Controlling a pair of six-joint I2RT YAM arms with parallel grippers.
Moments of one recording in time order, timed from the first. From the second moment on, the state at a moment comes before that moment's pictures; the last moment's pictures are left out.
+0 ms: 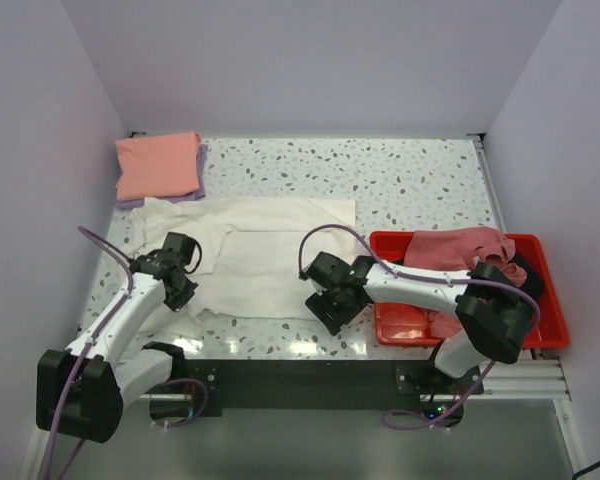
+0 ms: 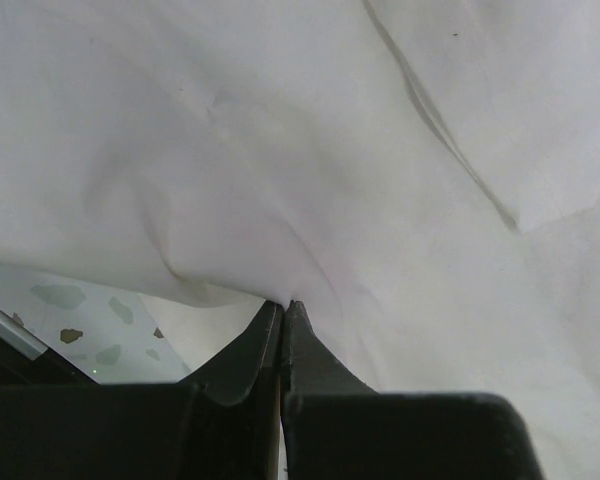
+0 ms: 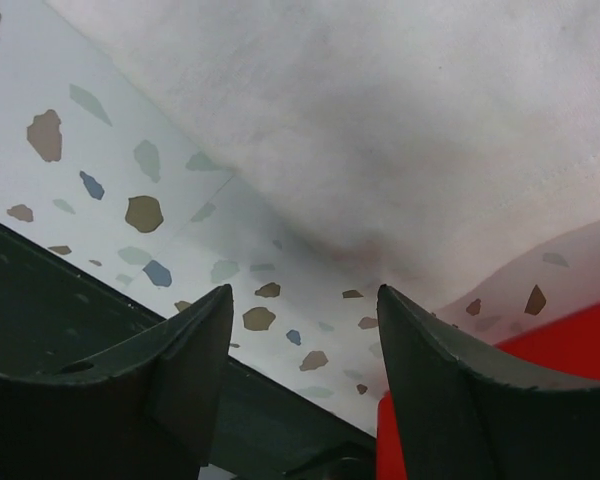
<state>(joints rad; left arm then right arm) -0.18 1.05 0.63 -0.93 -0.38 -1.09 0.99 1.53 0.91 -0.71 -0.02 0.25</state>
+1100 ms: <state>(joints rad) -0.19 1.42 0.83 -0.64 -0.35 -0.77 0.95 1.63 0.93 -0.69 0.08 0.28</state>
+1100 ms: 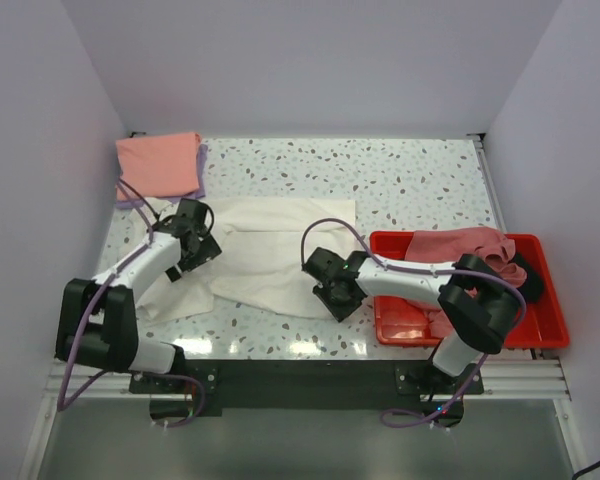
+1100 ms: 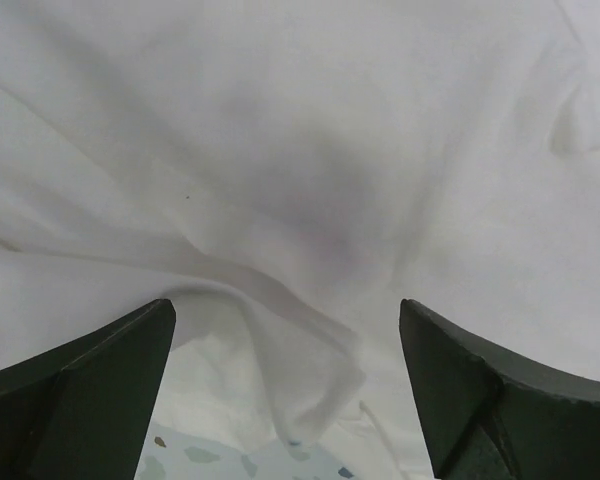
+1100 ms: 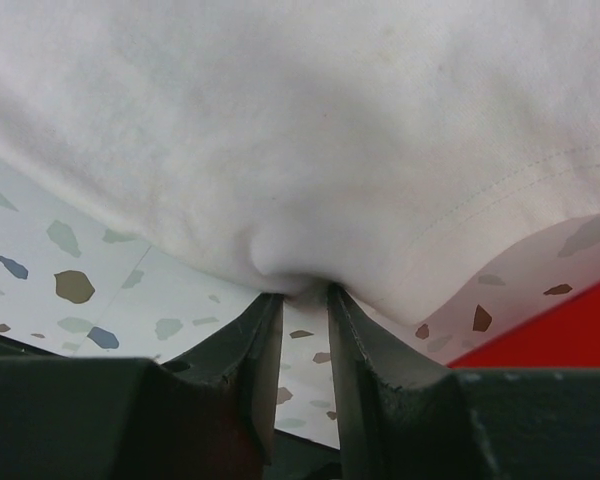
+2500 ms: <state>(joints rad) -0.19 0.92 0.60 -0.98 -0.38 -1.25 0.94 1.61 0.92 -0.63 0.02 0.25</state>
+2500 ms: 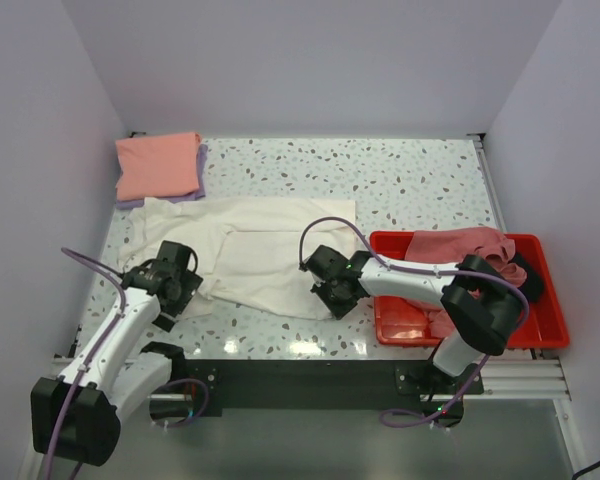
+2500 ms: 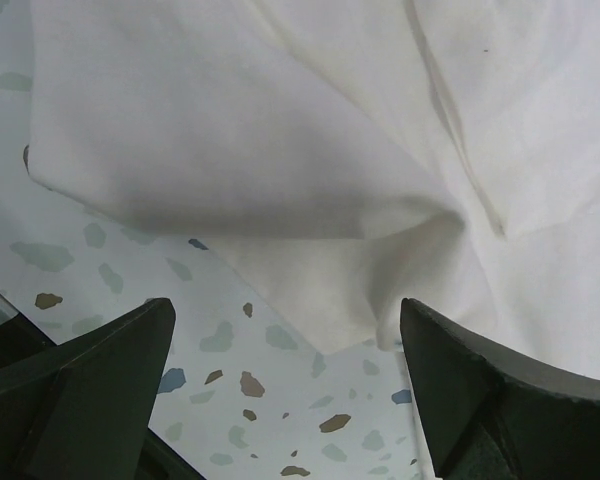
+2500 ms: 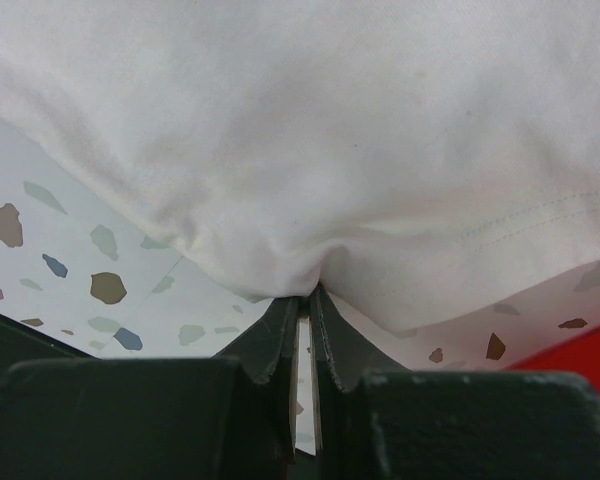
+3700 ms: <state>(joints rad) -0.19 1.11 0.50 -0.85 -0.41 -1.31 0.94 1.61 0.91 -0.62 0.01 0.25</state>
